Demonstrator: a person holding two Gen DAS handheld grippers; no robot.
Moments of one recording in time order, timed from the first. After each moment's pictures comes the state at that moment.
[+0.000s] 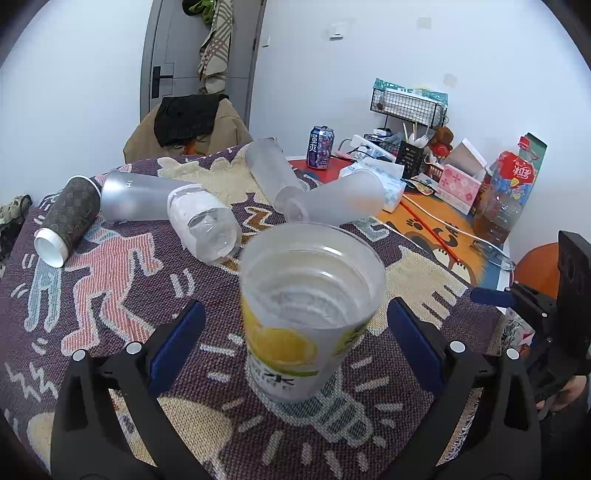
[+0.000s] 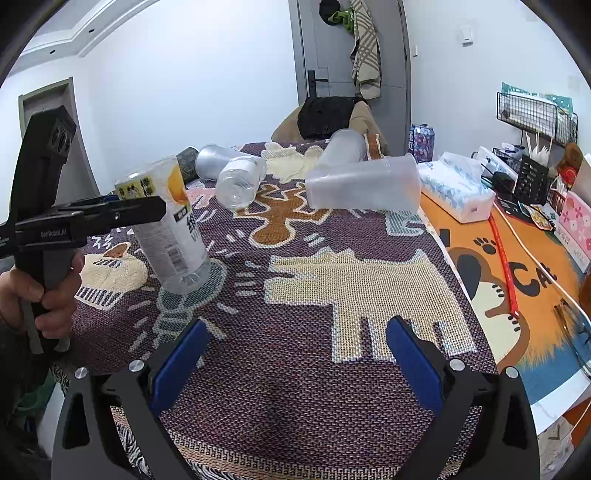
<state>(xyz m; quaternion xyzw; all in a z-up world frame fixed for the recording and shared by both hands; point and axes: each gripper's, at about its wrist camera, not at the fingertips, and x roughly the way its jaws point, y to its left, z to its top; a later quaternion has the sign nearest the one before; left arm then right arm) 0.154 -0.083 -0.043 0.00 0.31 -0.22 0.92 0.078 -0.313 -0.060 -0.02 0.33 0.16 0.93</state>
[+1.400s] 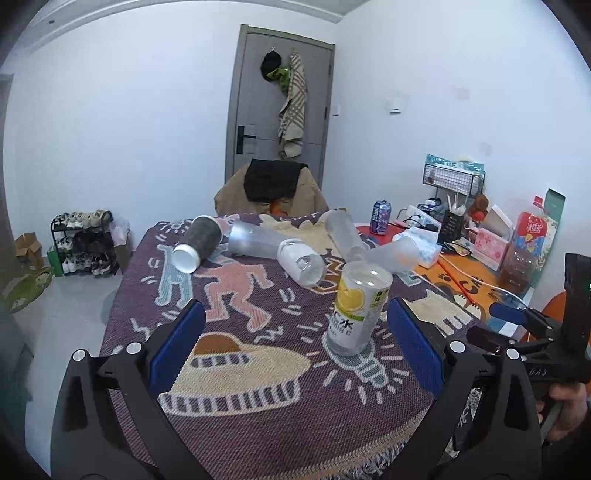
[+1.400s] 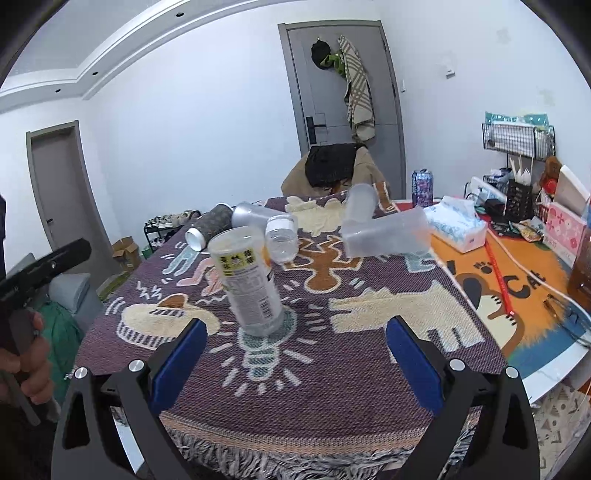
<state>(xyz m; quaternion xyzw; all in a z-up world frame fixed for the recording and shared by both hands) -0.001 -0.005 0.029 -0.03 0.20 -0.07 0.98 0.003 -0.274 -0.002 0.04 0.26 0.16 0.95</state>
